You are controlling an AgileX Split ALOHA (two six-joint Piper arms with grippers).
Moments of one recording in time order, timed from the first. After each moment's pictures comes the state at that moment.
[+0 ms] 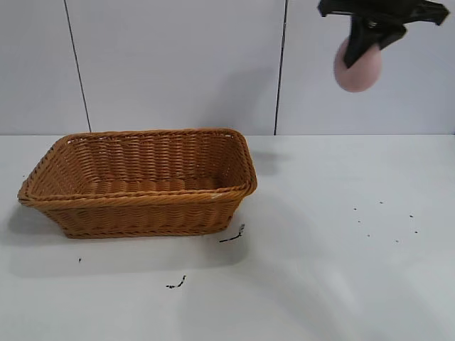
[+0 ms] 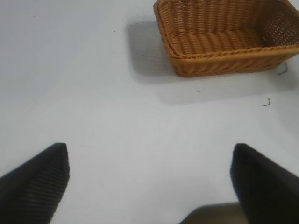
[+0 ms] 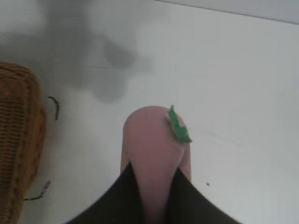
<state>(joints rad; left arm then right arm) -0.02 -0.01 -0.50 -0.04 1.07 0.08 0.43 2.14 -2.09 0.07 1.04 -0.09</state>
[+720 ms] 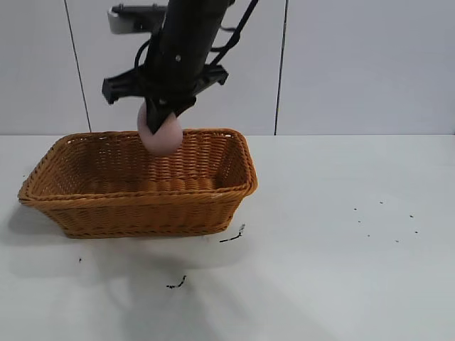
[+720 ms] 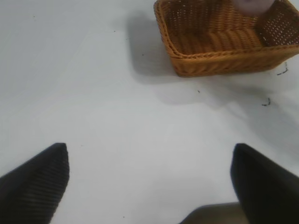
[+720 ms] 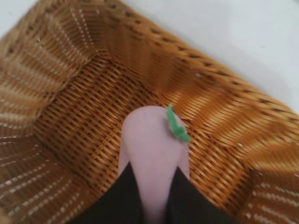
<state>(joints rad) -0.02 -0.01 -0.50 -0.04 1.07 0.08 0.65 2.45 -2.14 0.03 0.85 -0.09</state>
